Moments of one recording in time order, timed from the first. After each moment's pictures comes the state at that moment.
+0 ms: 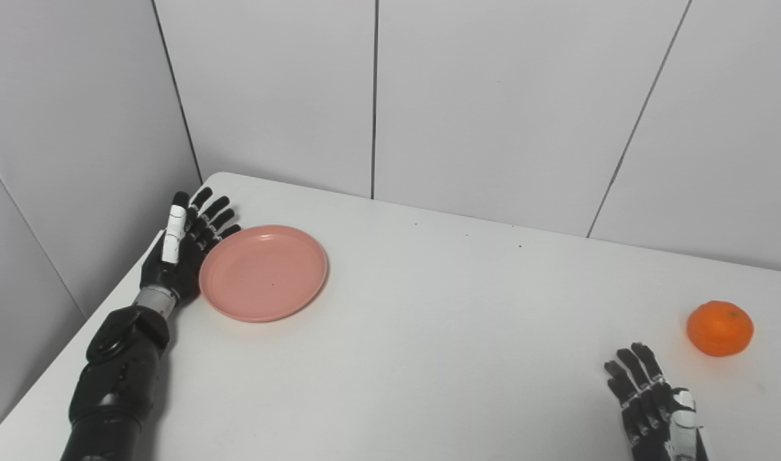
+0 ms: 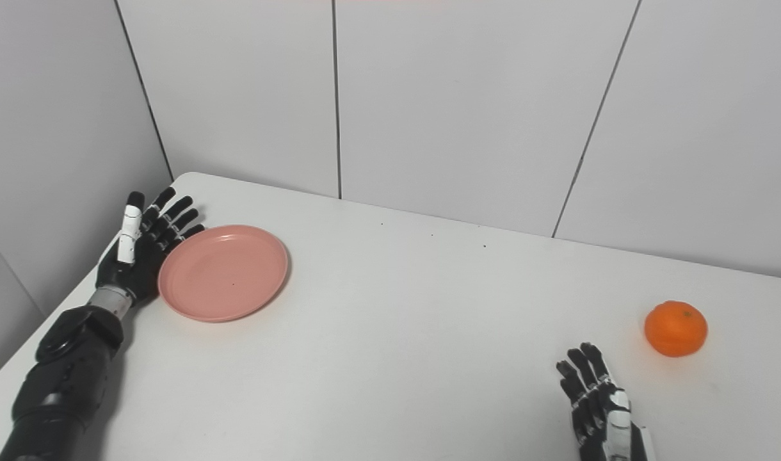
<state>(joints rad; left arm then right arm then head) -0.46 0.43 0.39 0.68 -0.53 -0.05 -0.39 0.10 0.00 -0.04 -0.13 0.26 -0.06 0.15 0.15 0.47</state>
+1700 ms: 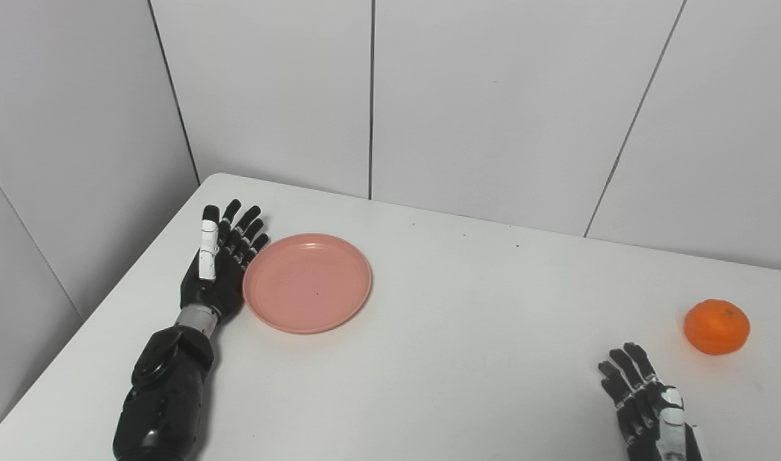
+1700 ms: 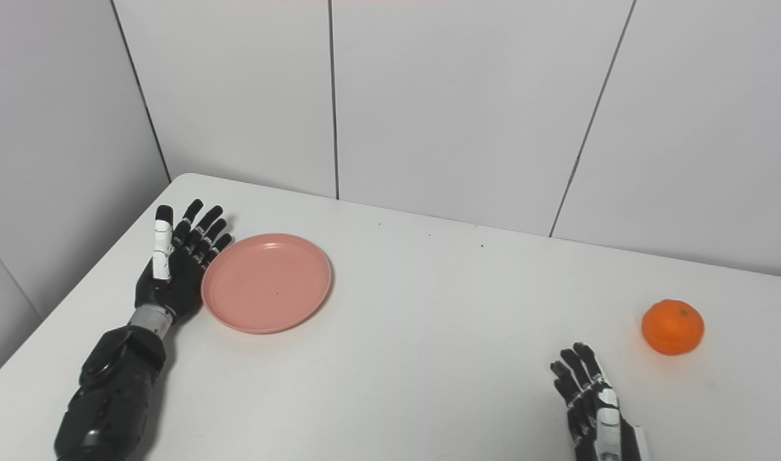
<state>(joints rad) -0.37 0.24 0.37 0.39 -0.56 0.09 -0.24 0.11 0.01 -0.03 -0.14 0.23 -0.05 0.14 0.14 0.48</state>
